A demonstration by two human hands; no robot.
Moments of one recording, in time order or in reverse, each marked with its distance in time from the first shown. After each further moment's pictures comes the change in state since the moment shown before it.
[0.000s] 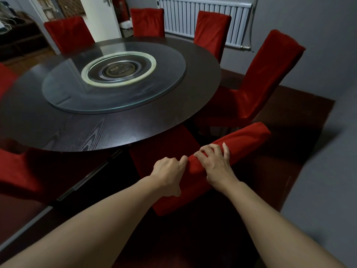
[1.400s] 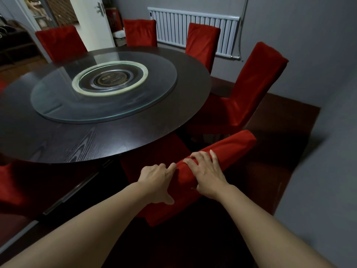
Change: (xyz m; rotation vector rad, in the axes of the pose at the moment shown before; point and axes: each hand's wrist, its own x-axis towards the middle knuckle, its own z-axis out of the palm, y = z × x) left_hand 0.010 0.000 -0.005 0.071 -0.026 -0.049; right_hand 0.003 0.013 -0.016 -0.053 -0.128 -0.054
